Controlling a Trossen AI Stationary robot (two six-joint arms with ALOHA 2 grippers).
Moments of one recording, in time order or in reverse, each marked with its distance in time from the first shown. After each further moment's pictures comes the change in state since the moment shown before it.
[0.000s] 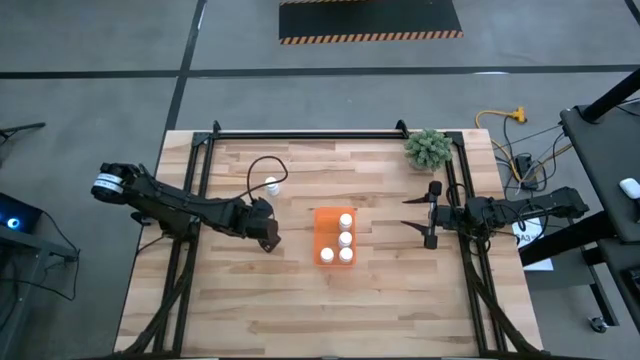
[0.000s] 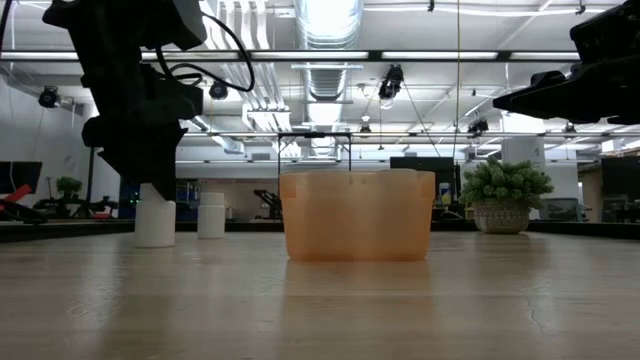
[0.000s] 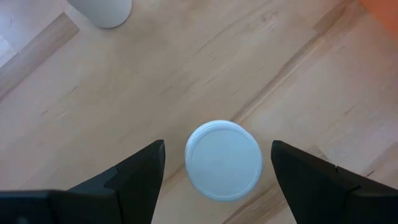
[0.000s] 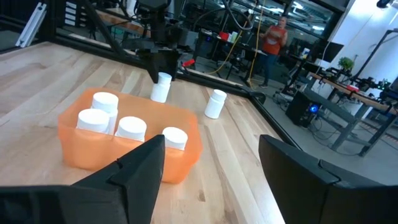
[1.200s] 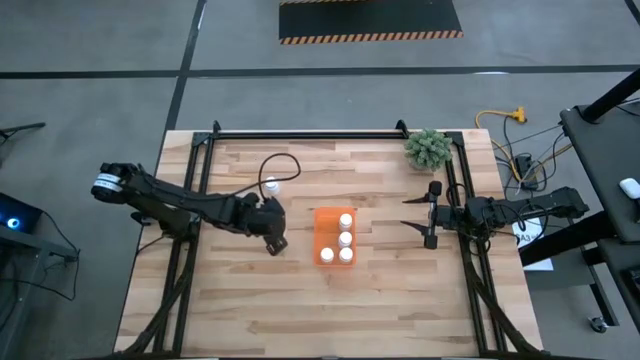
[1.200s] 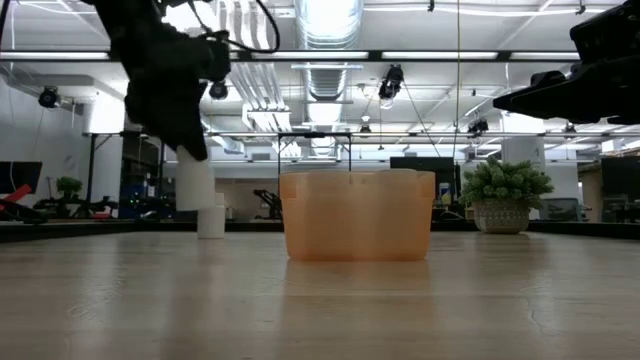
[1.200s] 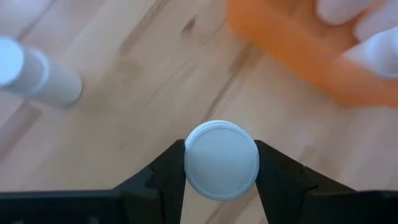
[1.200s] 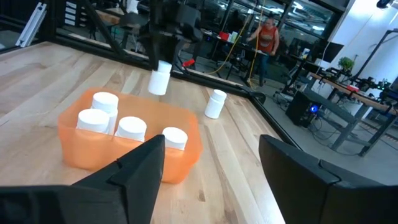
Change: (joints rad) left arm 0.000 0.000 0.139 0.030 0.026 0.243; right arm 0.000 0.000 0.000 0.000 0.000 -0.001
